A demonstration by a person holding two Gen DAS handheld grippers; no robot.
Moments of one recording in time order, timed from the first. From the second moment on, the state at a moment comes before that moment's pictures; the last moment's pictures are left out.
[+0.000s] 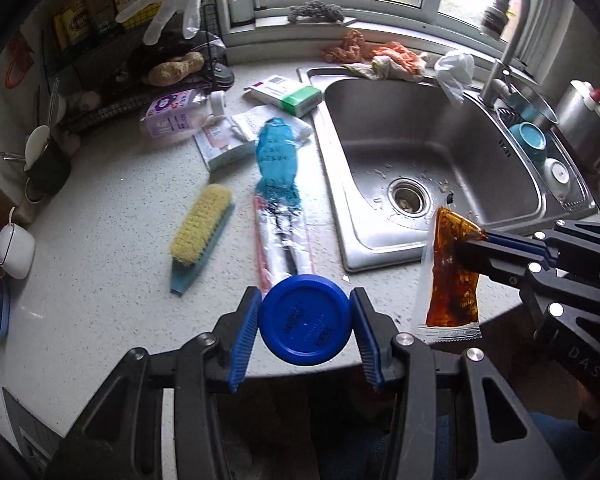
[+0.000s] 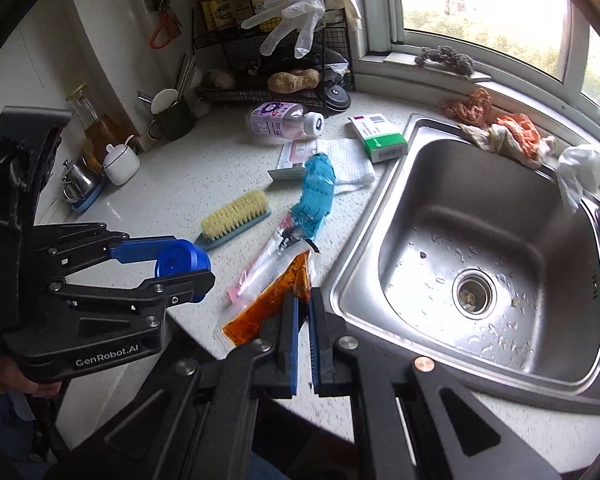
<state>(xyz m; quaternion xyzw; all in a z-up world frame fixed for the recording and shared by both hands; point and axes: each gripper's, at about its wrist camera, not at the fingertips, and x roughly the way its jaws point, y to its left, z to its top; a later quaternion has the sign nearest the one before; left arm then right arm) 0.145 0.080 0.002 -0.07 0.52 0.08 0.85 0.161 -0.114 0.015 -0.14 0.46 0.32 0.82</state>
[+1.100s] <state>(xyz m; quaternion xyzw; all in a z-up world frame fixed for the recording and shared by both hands) 0.122 -0.139 -0.188 0.02 0.60 -0.08 0.80 0.046 -0.318 -0.133 -0.04 0.54 0.15 0.83</state>
